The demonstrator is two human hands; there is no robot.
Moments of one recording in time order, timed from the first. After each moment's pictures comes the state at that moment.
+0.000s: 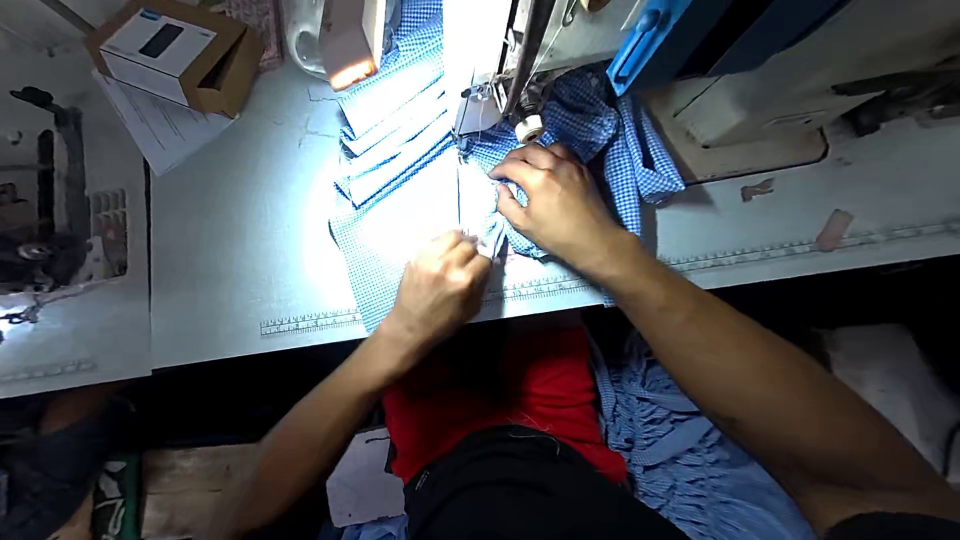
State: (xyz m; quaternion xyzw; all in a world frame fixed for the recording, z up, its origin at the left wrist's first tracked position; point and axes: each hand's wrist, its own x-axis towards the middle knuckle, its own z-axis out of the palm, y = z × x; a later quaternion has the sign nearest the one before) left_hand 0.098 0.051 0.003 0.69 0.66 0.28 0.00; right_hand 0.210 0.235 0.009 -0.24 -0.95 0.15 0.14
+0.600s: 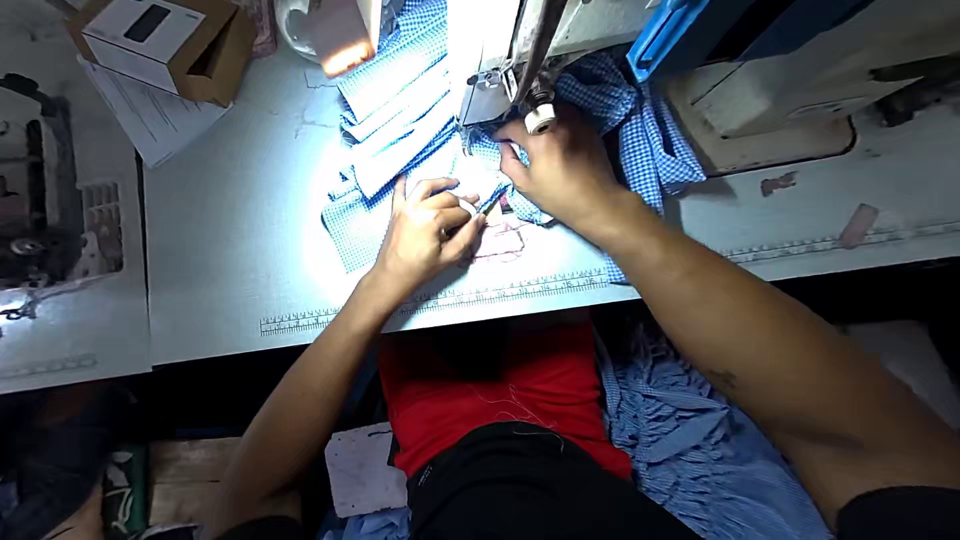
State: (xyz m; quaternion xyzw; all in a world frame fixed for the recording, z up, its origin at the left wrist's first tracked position) left_hand 0.043 0.082 -0.014 0.68 0.66 0.32 0.07; right_hand 0.186 0.264 0.000 -0.25 -0.95 0.09 0.18
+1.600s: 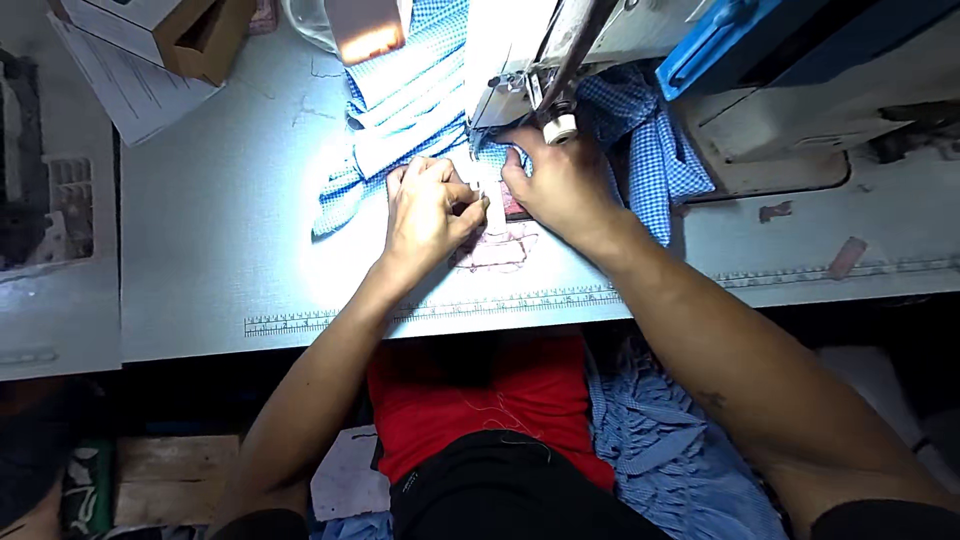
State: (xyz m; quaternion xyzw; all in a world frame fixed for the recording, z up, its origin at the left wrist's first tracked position) left_hand 0.044 0.106 -0.008 0.59 0.74 0.31 0.06; right_hand 0.179 0.256 -0.004 -0.27 -0.94 0.10 0.20
